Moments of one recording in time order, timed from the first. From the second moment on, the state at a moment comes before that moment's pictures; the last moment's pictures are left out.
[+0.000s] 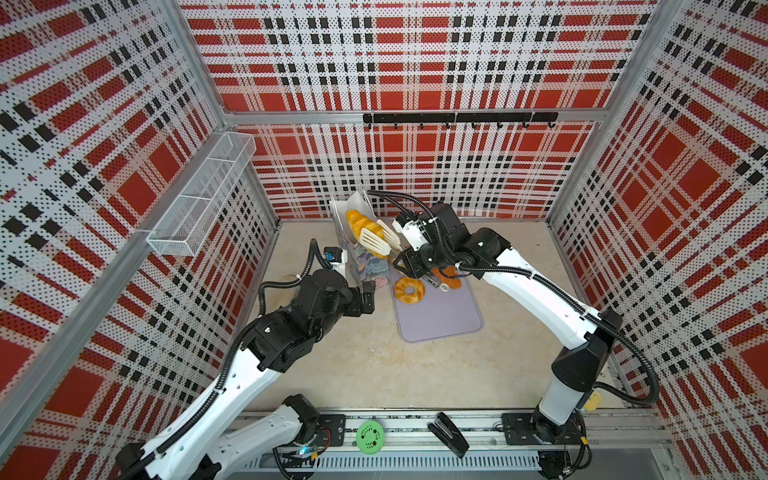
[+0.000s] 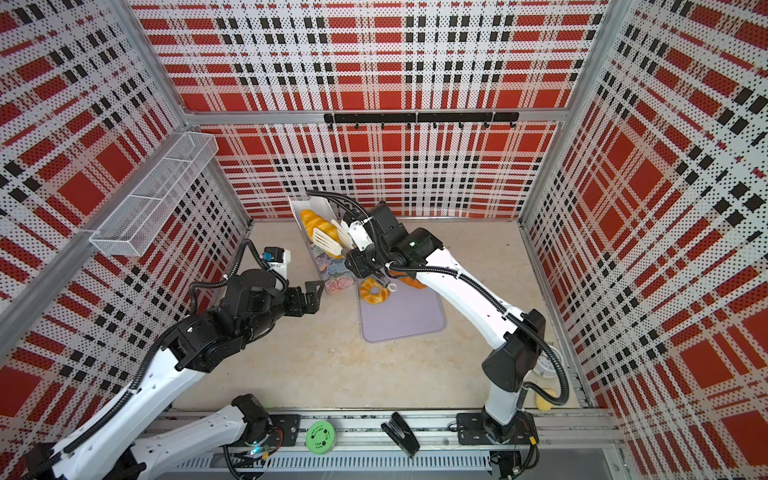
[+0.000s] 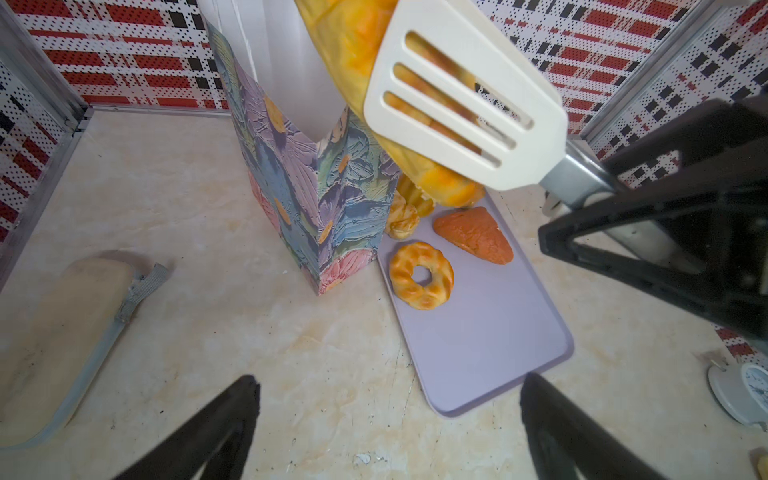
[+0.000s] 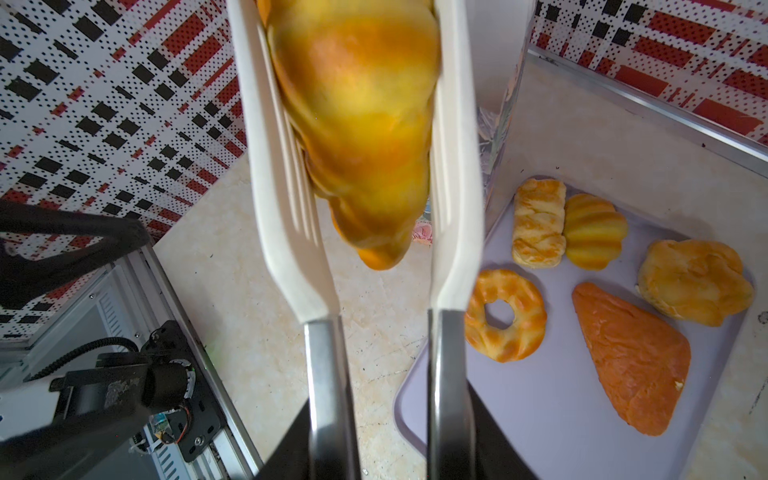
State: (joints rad) left arm -0.67 0.90 1.11 -0.76 -0.32 -0.40; right arm 0.79 1.77 1.94 -0.89 -0.15 0.14
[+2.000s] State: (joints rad) left arm -0.45 0.92 1.09 -0.76 -0.10 -0.40; right arm 0.74 2.15 2.36 -0.81 -0.16 0.23
